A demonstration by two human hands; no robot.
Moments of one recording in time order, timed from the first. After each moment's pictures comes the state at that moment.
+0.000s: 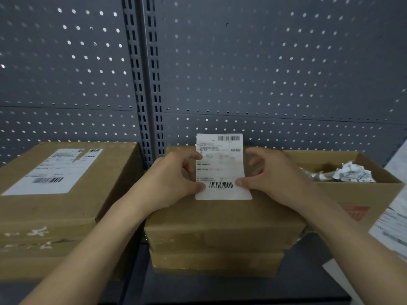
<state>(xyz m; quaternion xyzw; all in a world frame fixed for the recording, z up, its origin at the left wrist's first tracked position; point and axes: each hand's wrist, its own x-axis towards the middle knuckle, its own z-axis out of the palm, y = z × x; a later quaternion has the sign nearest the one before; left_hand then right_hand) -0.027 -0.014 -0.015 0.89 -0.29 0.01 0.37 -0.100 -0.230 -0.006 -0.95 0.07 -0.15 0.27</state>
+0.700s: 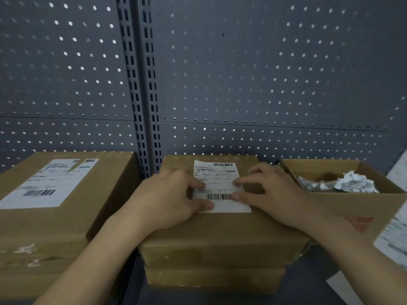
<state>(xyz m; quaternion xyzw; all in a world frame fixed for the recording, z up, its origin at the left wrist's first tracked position) -0.030 -0.021 -0.012 0.94 -0.31 0.02 0.15 -0.103 -0.240 -0.013 -0.98 0.01 -0.08 0.17</state>
